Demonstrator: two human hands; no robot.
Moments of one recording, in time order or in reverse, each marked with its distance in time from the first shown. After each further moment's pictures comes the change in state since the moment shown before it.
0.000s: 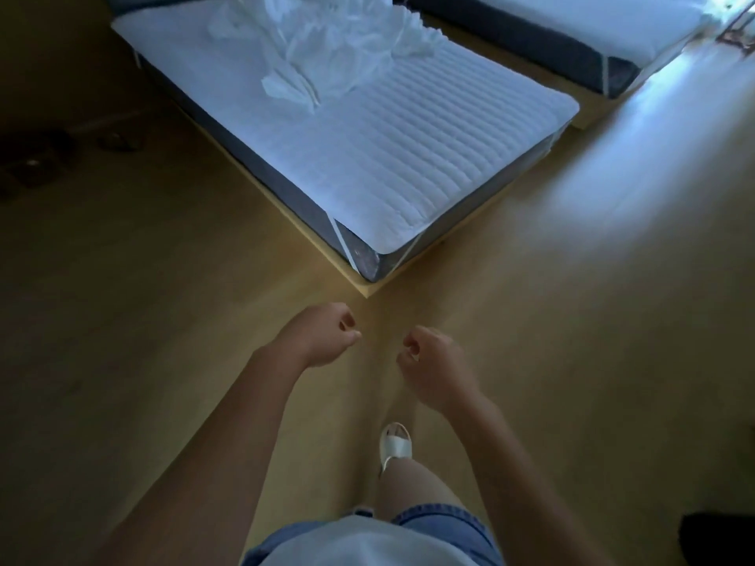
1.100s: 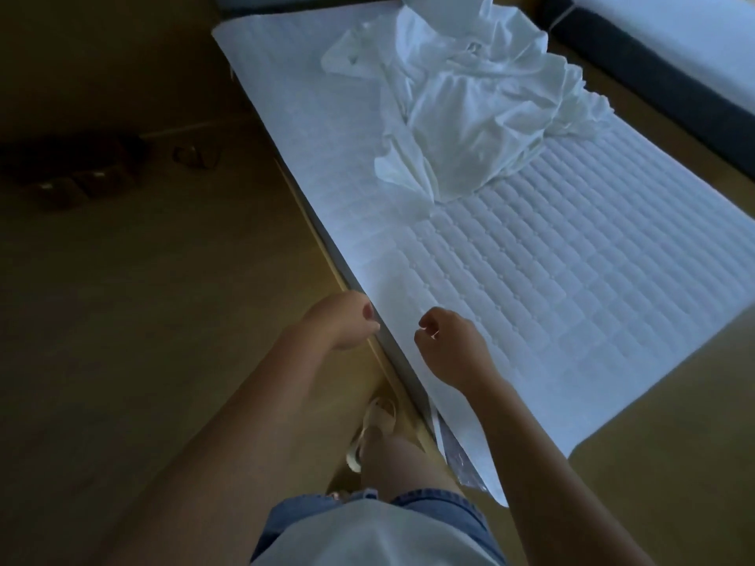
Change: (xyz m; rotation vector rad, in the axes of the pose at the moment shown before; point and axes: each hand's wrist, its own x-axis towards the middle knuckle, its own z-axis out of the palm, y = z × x) left_hand 0.455 -0.181 -0.369 -0.073 0.006 -0.157; right_hand 0.596 -0.278 0.029 -0.100 -0.202 -0.146
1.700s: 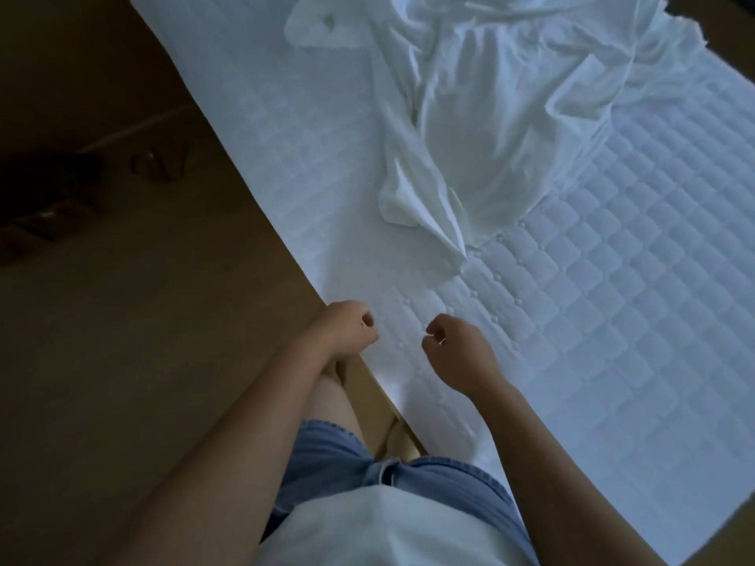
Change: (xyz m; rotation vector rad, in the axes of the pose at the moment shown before) left_hand 0.308 -0.035 -0.142 -0.048 -0.199 -0.123; right_hand 0.329 -0.024 -0.016 0.097 -0.177 0.201
